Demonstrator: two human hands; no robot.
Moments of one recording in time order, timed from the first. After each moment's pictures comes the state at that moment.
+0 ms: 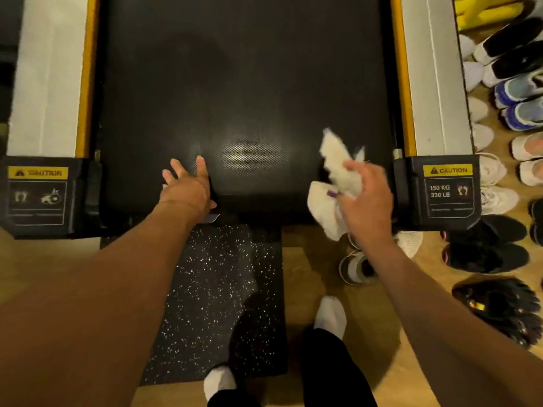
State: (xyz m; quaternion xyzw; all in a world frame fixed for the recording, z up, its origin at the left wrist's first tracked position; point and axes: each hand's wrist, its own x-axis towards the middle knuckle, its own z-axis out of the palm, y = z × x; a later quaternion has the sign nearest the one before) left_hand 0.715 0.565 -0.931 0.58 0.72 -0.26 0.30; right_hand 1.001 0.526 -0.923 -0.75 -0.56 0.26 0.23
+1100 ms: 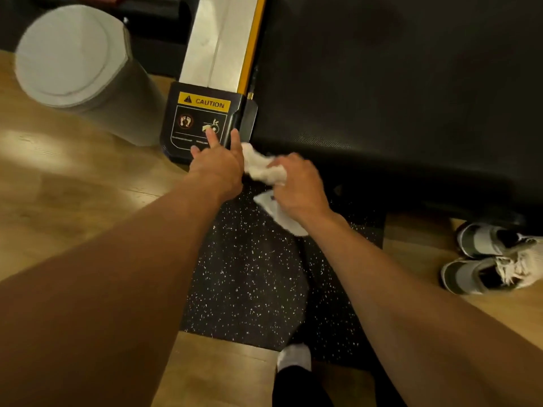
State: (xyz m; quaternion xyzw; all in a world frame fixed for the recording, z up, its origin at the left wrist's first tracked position) left_hand 0.531 0.472 -0.917 0.56 0.75 -0.26 0.22; right_hand 0.675 0.468 -0.964 -0.57 -0.71 0.39 0.16
